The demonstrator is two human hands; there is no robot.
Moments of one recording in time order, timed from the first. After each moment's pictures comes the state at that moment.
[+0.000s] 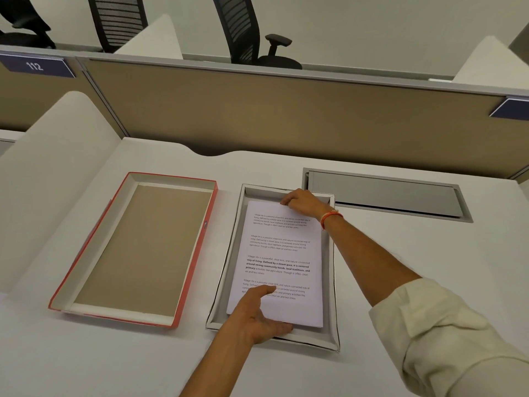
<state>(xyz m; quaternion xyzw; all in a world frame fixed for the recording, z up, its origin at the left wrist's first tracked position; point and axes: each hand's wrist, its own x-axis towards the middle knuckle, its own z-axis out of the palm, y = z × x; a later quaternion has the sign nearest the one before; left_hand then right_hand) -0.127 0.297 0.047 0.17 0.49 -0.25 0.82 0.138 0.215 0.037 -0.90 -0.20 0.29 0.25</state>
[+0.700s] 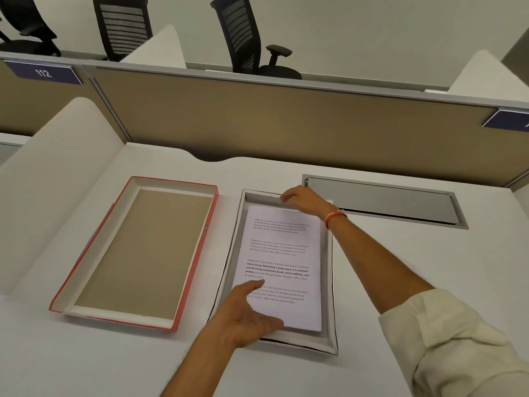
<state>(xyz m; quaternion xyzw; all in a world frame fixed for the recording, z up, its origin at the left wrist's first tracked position) -0.134 0.321 0.069 0.19 0.44 -0.26 0.83 0.138 0.214 0.065 -0.90 -0.20 0.26 0.30</state>
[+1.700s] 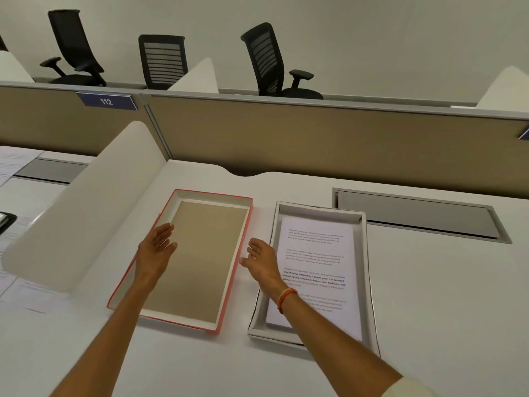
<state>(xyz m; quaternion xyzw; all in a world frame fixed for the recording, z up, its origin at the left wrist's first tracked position) -0.143 0.599 0.046 0.77 0.32 0.18 0.53 -0.052 0.361 0.016 -0.69 0.01 0.31 0.65</state>
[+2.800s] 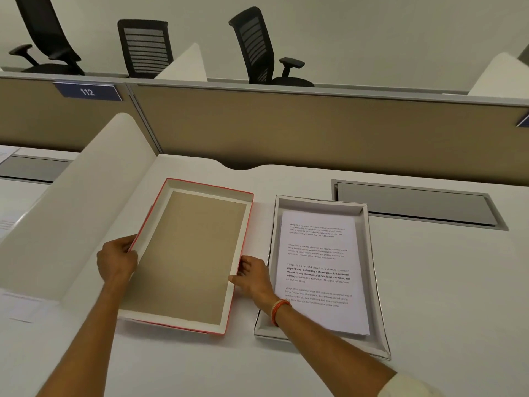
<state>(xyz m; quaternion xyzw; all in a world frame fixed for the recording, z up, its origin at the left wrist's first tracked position) -0.150 0.661 0.037 0.82 0.47 0.13 0.29 -0.085 0.380 -0.010 -0.71 0.00 0.31 0.63</state>
